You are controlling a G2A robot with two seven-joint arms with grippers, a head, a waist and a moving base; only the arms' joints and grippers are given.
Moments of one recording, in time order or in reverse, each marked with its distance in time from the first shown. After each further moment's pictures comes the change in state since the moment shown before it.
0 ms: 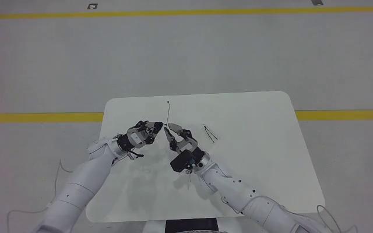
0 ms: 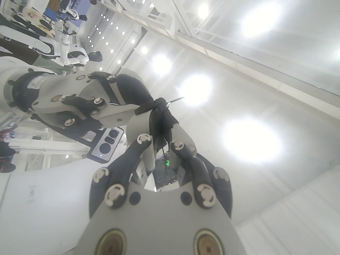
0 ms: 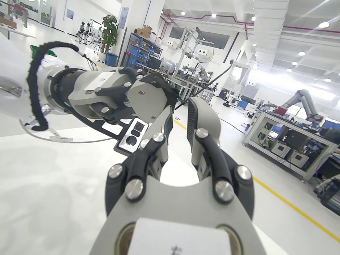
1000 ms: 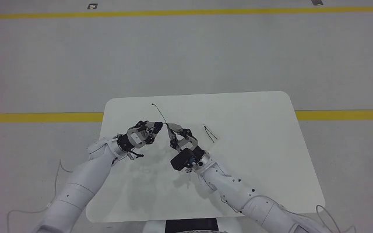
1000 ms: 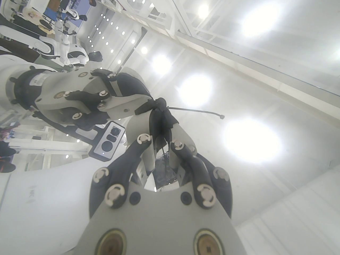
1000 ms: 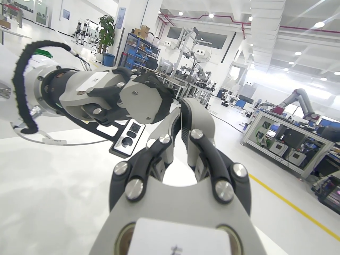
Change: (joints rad) left arm 0.000 0.000 0.000 0.000 0.000 0.000 0.000; right arm -0.002 -0.012 0.016 0.014 0.000 0.000 -0.010
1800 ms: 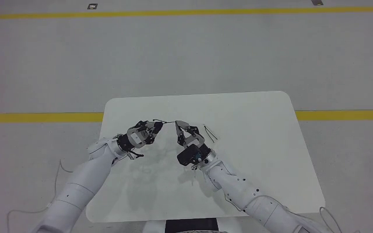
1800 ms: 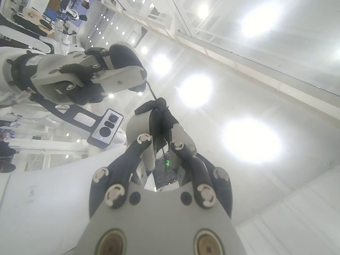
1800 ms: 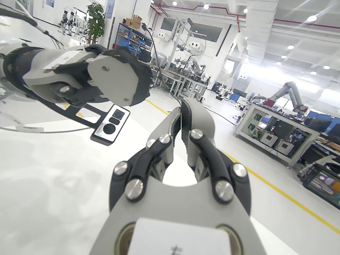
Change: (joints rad) left arm 0.000 0.000 0.000 0.000 0.000 0.000 0.000; right arm -0.027 0.022 0.061 0.001 0.000 0.000 0.011
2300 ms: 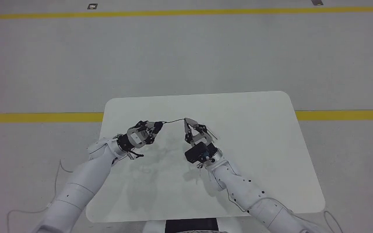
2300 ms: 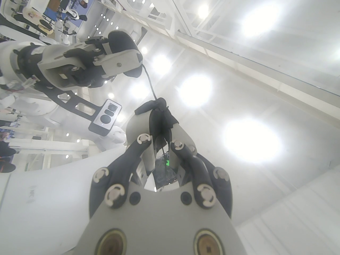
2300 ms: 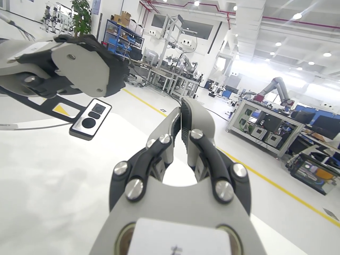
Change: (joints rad) left arm 0.000 0.000 0.000 0.000 0.000 0.000 0.000; right arm -0.046 0.020 0.072 -0.027 0.000 0.000 -0.014
